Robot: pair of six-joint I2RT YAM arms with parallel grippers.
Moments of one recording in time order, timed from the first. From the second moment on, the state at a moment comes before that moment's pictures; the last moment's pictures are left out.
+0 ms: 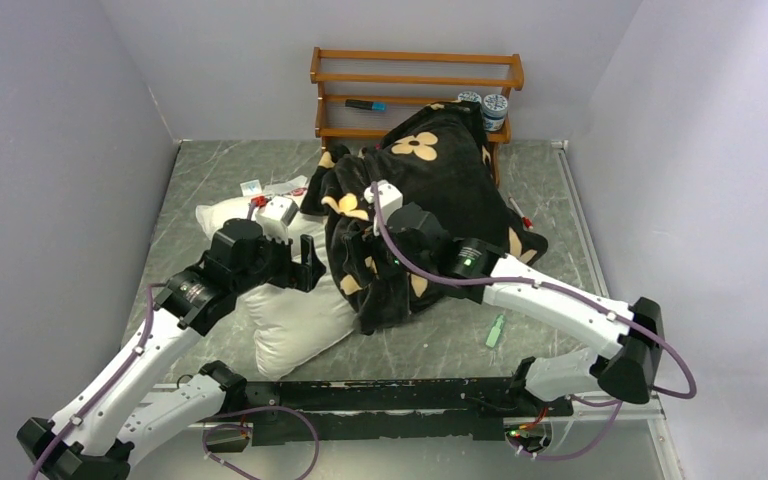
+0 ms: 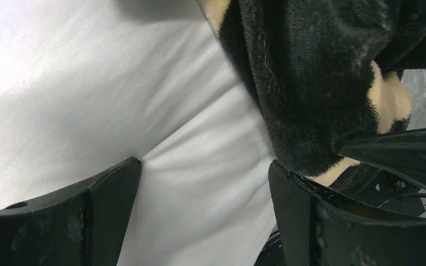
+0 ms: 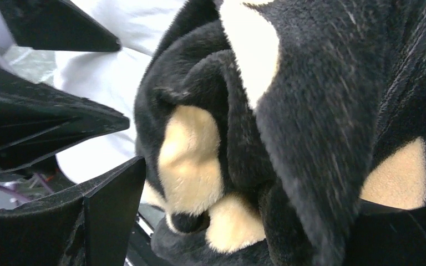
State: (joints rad) left arm -0.56 0.83 0.91 -0.61 0.06 -0.29; right arm 1.01 1.30 1.21 -0.40 0.12 0.33
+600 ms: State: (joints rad) left arm -0.56 0.80 0.76 -0.48 -0.02 -0.42; right arm 0.98 1.43 1.22 -0.52 0.31 0.24
